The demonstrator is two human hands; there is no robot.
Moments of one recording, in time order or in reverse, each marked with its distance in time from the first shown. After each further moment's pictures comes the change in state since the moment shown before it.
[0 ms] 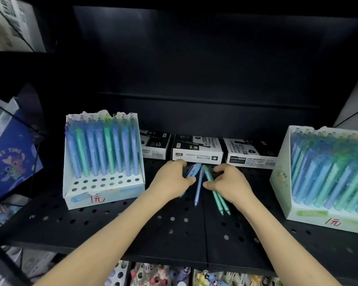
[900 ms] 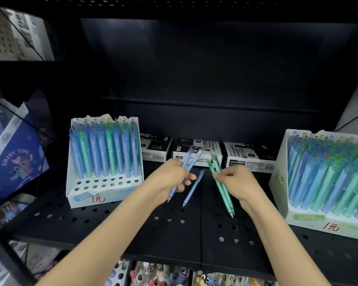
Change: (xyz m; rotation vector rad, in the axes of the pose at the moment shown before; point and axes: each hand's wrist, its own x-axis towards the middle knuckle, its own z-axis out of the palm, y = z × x) left_hand -0.011 0.024 -0.017 -0.797 -0.106 -0.289; right_hand -0.005 0.000 -0.022 0.368 -0.005 -0.008
